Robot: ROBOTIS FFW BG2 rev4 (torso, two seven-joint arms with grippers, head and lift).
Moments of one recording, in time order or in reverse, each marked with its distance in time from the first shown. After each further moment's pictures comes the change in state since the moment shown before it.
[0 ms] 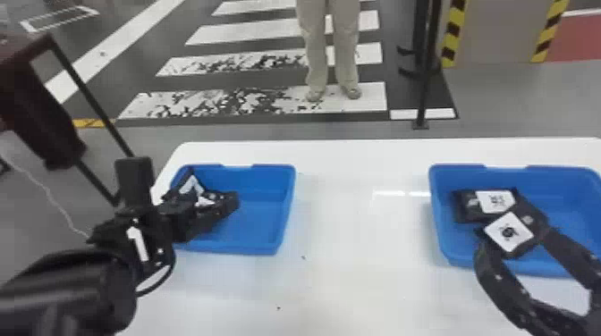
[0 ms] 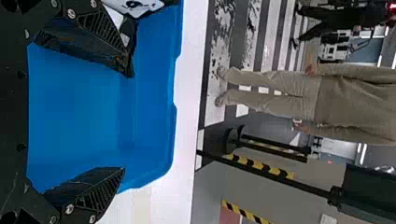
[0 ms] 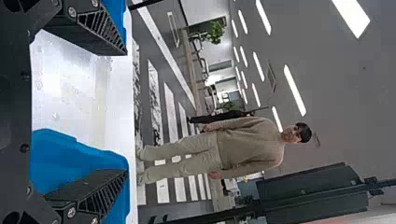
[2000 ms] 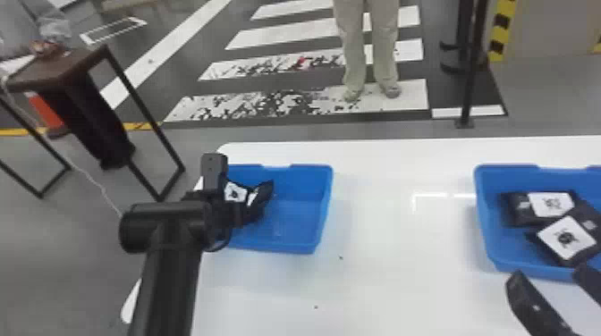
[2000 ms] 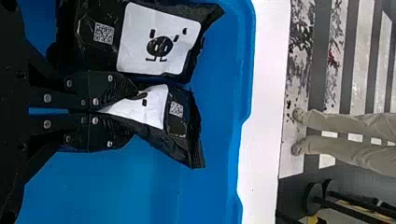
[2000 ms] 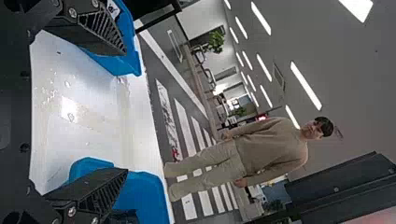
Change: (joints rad) left arm -0.355 0.064 -0.106 0.568 -0.241 0.106 0.033; right arm 0.022 -0.005 0.032 0.041 -0.098 0.040 0.015
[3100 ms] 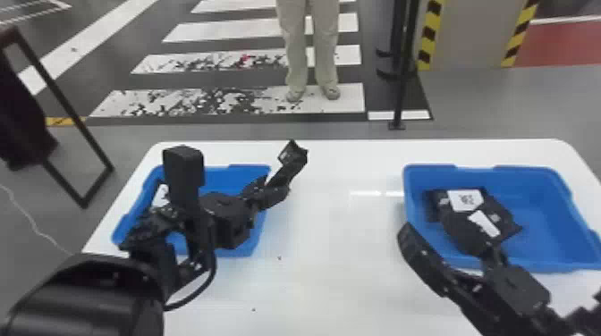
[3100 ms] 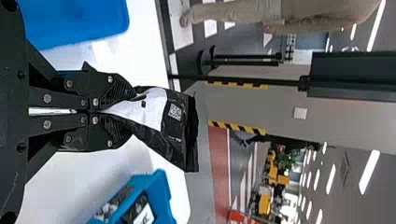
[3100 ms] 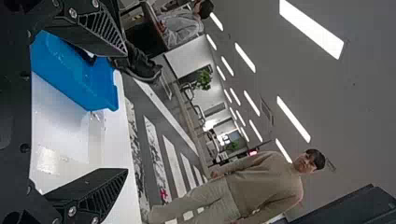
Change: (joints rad) left arm 0.452 -0.055 -0.202 -0.751 0.245 -0.241 -0.076; right arm -0.203 -0.017 0.045 0.069 -0.094 0.077 0.093
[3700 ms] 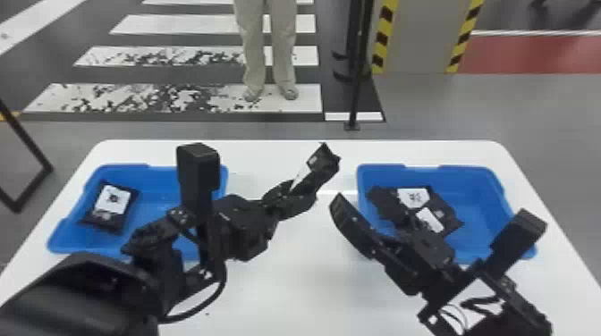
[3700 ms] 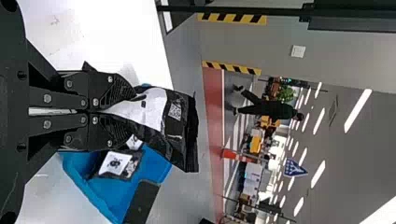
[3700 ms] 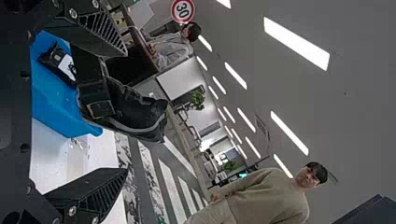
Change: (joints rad) left arm -0.039 0.007 -0.197 -0.002 0.079 0.001 -0.004; right arm -0.152 -0.033 0.067 0.089 -0.106 0.020 -0.029
